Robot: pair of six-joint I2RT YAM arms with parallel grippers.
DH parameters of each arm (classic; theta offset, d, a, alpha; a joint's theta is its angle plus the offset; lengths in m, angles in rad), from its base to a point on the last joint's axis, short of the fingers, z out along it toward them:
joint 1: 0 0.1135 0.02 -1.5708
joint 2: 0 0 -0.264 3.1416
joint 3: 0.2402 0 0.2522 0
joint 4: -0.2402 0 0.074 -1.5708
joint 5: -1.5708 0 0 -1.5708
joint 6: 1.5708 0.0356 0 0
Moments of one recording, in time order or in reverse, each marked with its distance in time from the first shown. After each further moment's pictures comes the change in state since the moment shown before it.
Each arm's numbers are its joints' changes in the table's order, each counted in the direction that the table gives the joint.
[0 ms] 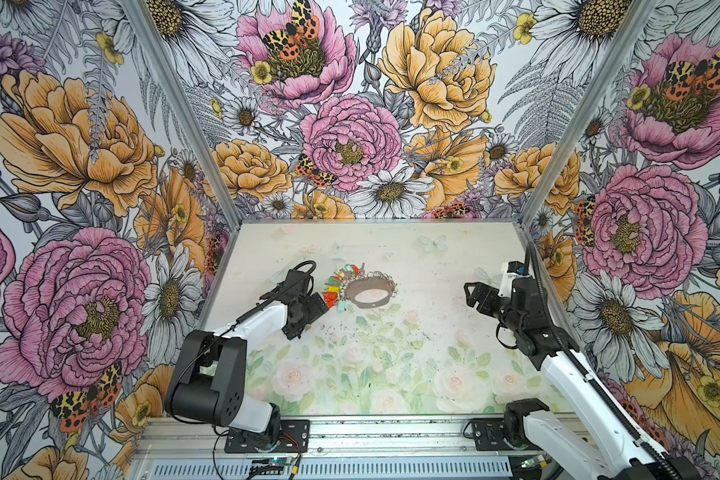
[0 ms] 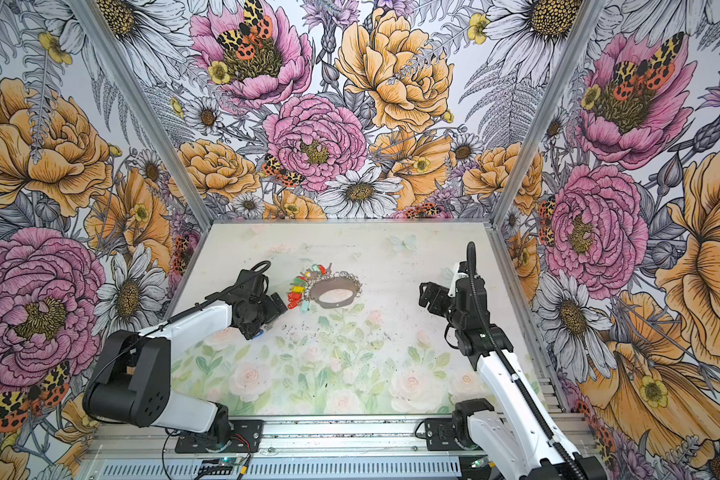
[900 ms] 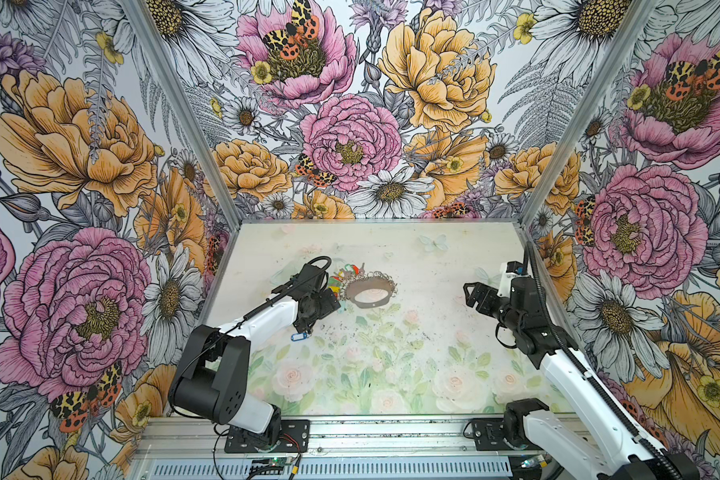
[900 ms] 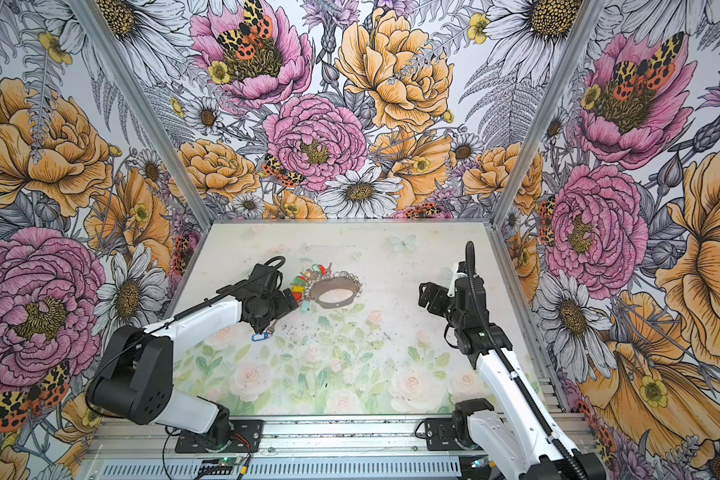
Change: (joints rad) left arm -0.115 0.027 0.091 -0.053 0.046 -0.009; right arm 0.000 0.014 0.001 0.000 0.003 0.000
